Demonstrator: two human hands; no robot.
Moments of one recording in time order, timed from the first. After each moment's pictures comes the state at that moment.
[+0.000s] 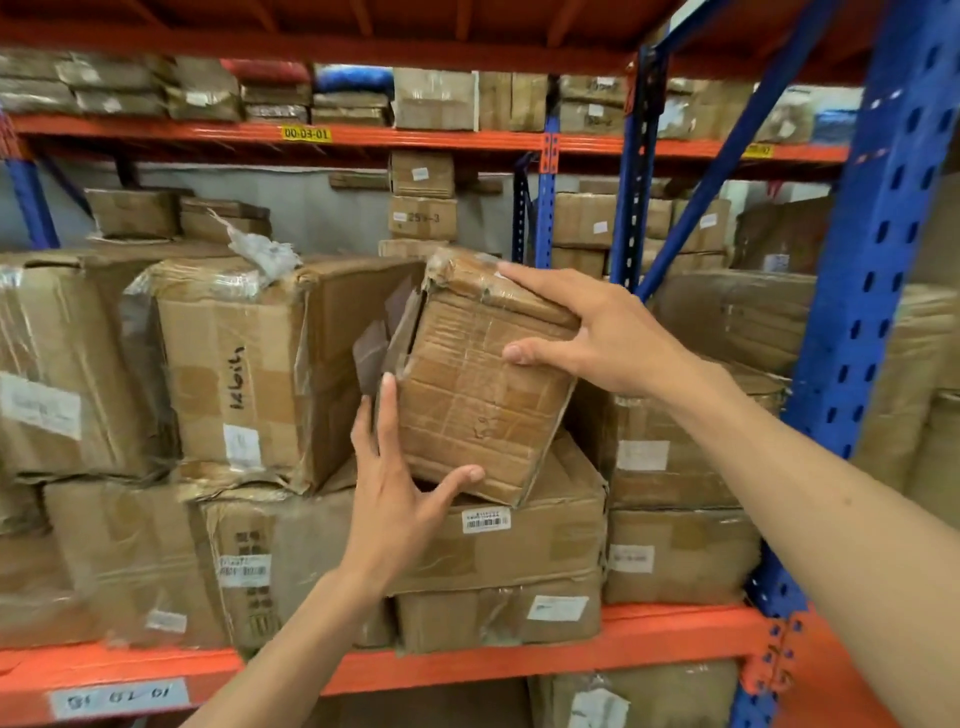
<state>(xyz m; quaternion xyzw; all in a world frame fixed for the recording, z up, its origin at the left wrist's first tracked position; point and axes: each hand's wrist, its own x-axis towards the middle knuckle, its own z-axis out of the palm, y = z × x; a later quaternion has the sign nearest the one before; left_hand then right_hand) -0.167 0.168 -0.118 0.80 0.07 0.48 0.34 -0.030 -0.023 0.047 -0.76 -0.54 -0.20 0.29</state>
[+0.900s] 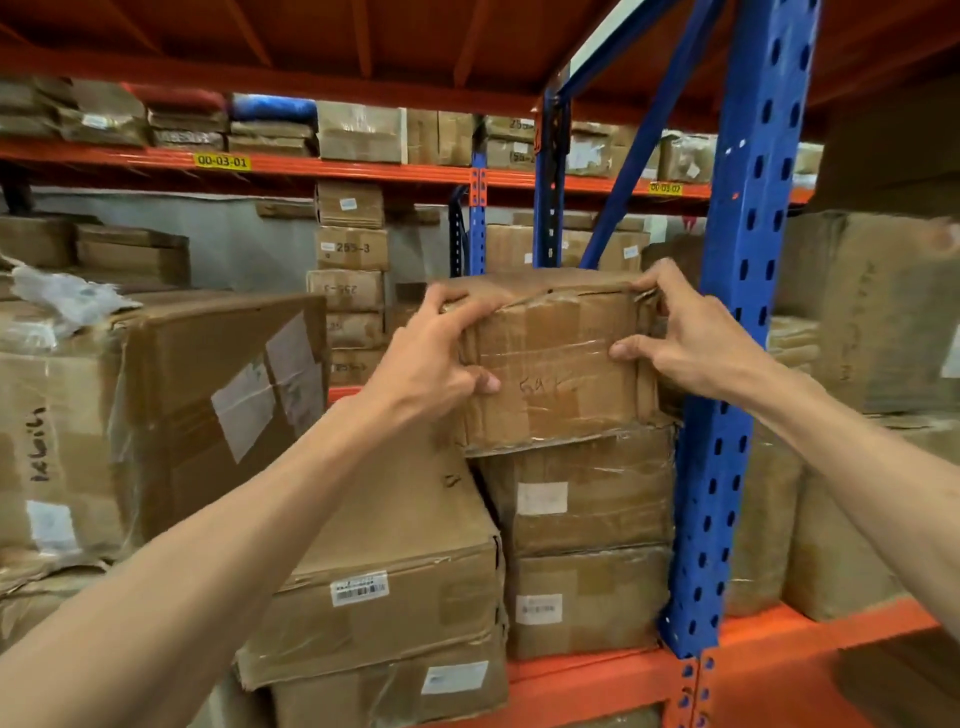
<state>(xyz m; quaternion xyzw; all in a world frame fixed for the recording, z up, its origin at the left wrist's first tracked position) -0.045 0.095 0.042 0.89 -0.09 0.39 0.20 0.089 -0.179 0.061 -0.82 -0.39 -0.26 0.33</state>
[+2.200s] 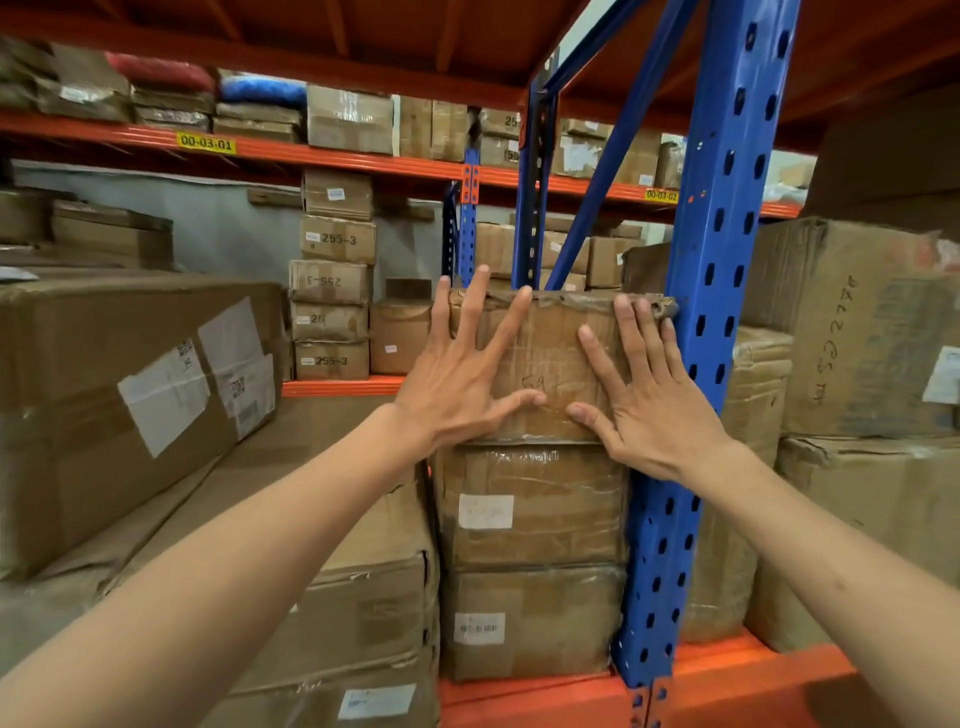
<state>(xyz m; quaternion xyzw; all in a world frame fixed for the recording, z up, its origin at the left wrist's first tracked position) 0.056 0.042 0.010 0.90 -0.05 0.43 -0.08 0.156 -0.196 -0.011 -0.78 -0.38 -0.49 -0.03</state>
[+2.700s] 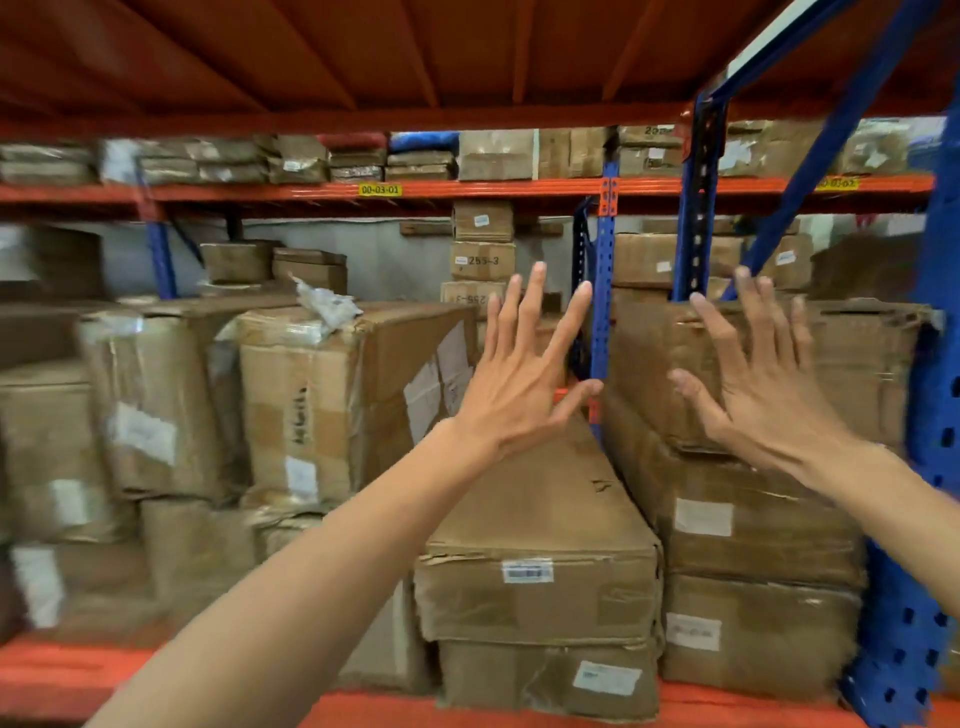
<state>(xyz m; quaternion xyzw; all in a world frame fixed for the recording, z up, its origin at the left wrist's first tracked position) -0.089 0.140 0.024 0.87 -0.02 0.48 -0.11 0.063 -0.088 0.012 -0.76 -0.42 -0.47 0.16</state>
